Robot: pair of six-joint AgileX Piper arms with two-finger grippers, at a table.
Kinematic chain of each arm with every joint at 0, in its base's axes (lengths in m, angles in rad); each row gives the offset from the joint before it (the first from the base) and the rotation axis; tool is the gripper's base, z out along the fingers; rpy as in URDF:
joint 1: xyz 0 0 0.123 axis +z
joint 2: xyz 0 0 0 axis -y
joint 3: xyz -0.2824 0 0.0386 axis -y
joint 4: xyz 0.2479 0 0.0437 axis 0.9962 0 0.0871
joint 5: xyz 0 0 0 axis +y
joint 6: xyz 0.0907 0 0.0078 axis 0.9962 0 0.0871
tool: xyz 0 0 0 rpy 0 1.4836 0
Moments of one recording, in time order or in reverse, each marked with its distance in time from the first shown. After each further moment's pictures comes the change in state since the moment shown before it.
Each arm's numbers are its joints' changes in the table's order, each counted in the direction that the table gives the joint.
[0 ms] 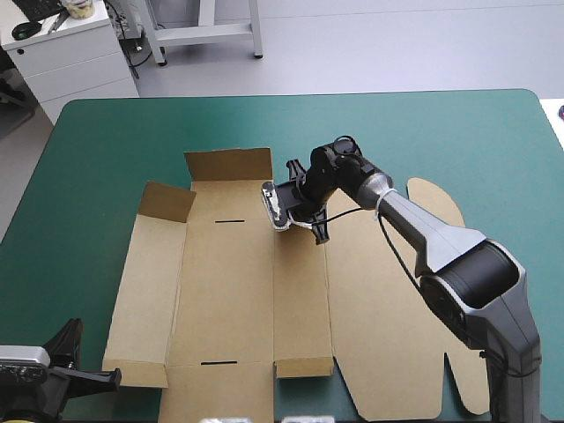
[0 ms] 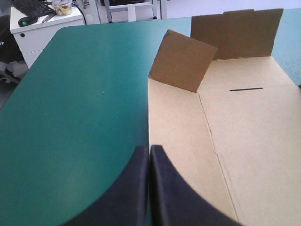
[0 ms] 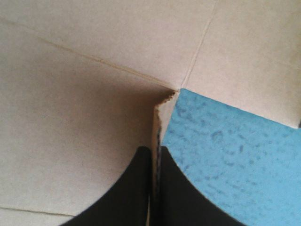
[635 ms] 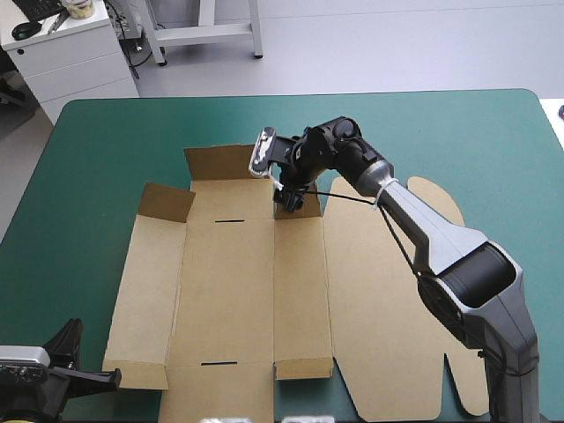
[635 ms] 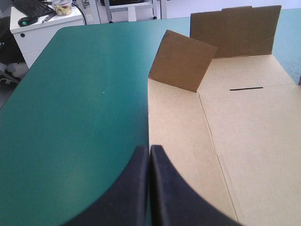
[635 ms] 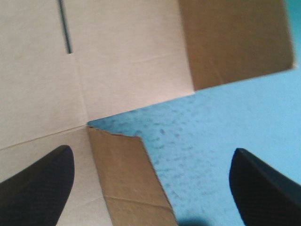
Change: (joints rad) left arm 0.000 0.000 0.000 0.000 0.000 0.000; right arm 0.003 -0.008 0.199 -0.085 -0.011 0.673
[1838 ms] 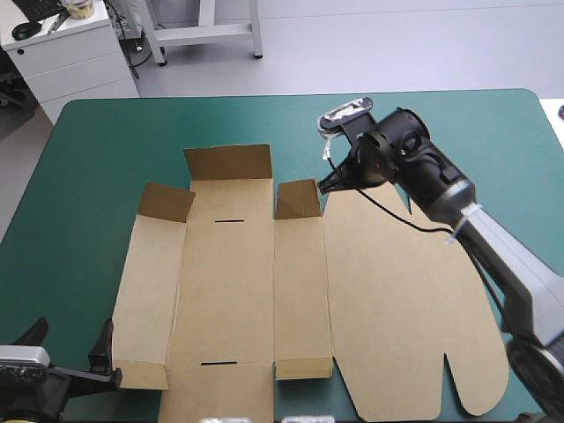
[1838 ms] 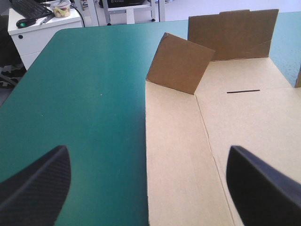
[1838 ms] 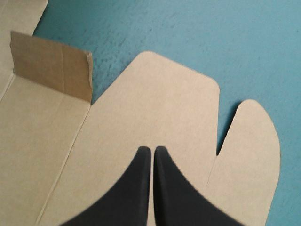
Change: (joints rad) left arm 0.000 0.000 0.000 -0.009 -0.008 0.000; right arm -0.003 0.409 -0.269 -0.363 0.204 0.958
